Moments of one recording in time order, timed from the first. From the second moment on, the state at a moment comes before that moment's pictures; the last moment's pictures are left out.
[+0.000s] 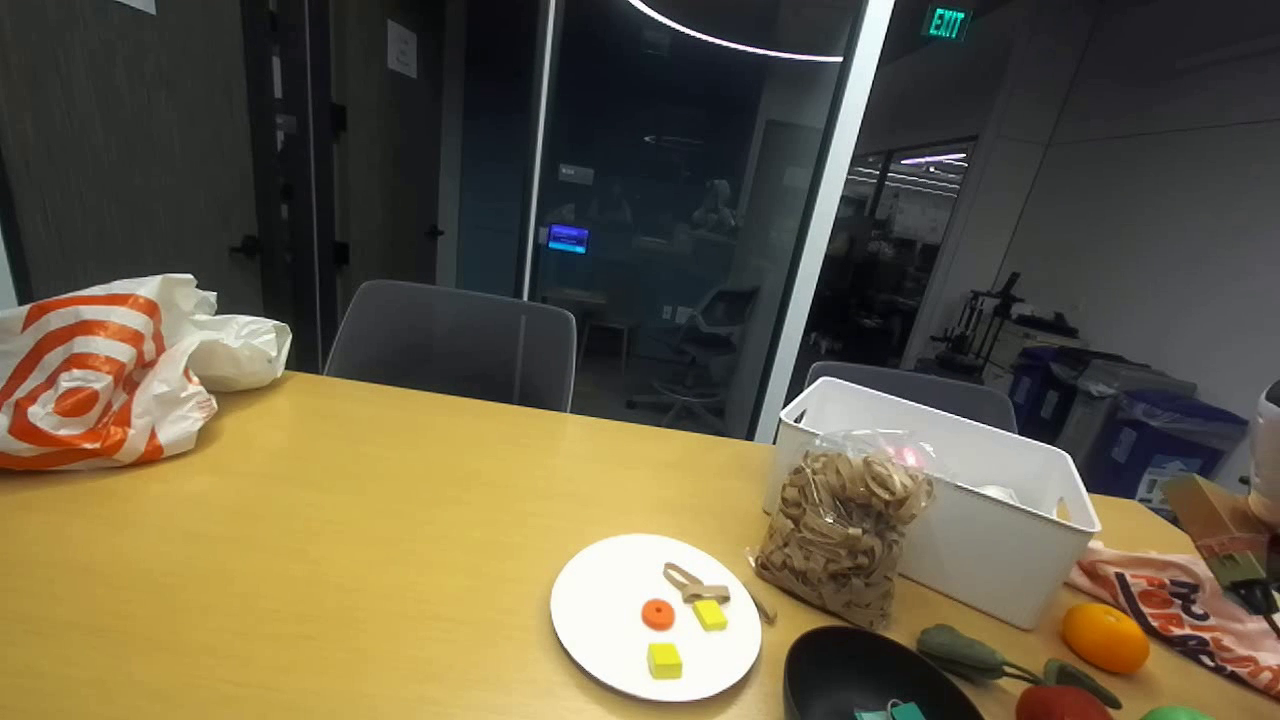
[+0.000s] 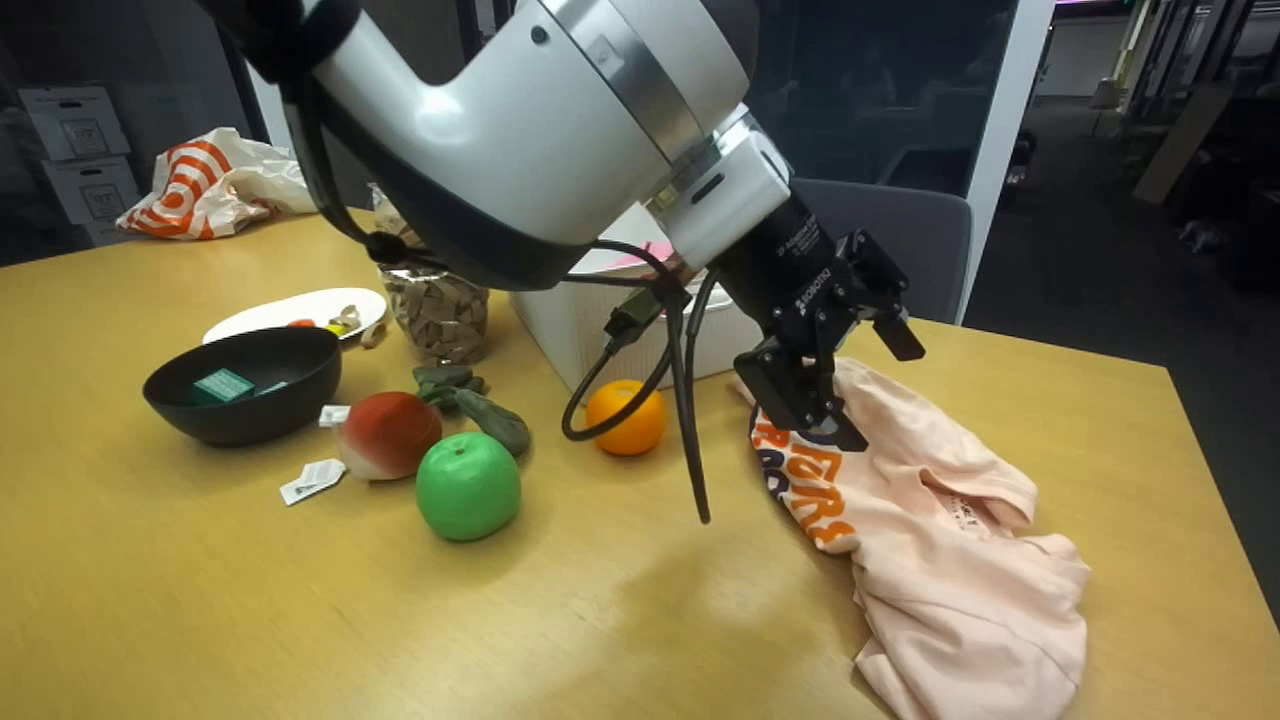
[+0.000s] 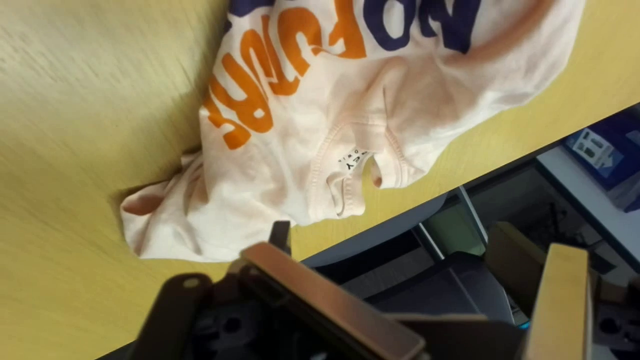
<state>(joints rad) -0.24 0.15 -0.27 -2.23 -1.20 2.60 2.48</state>
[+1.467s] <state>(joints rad) -0.26 0.55 -0.31 -1.81 -0.73 2.65 2.35</state>
